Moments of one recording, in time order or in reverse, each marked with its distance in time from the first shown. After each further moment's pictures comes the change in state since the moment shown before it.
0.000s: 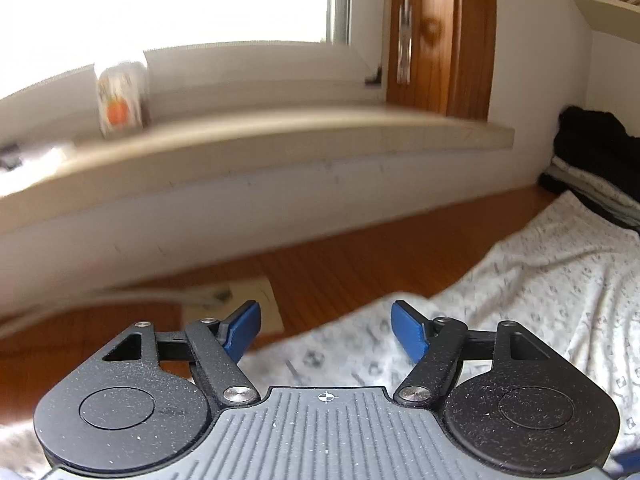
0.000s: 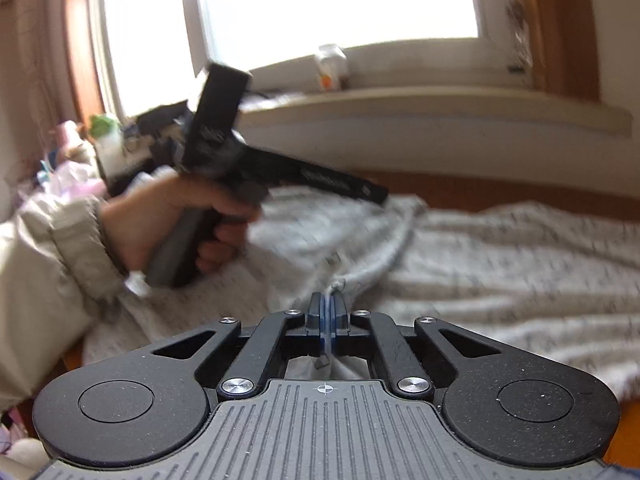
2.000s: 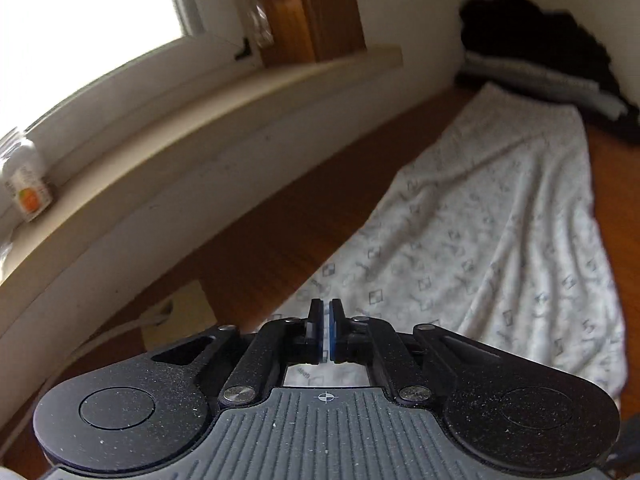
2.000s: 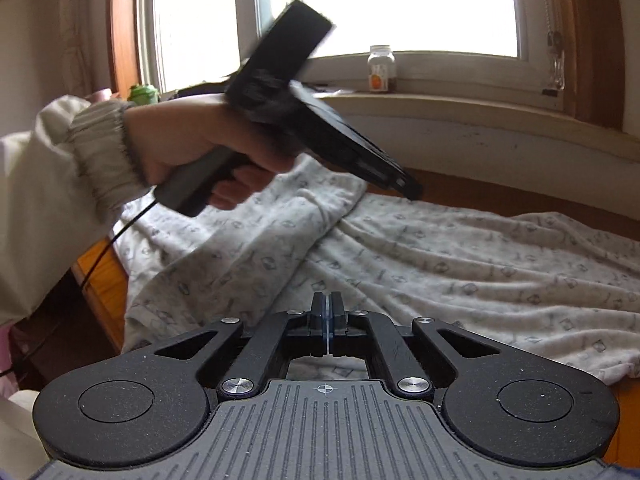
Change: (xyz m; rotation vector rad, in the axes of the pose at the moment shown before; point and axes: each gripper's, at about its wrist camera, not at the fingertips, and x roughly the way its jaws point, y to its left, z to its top) left arm -0.011 -0.069 0.012 0.372 0.221 -0.068; right arm -0.031 0.034 -0.022 -0.096 0.034 0.003
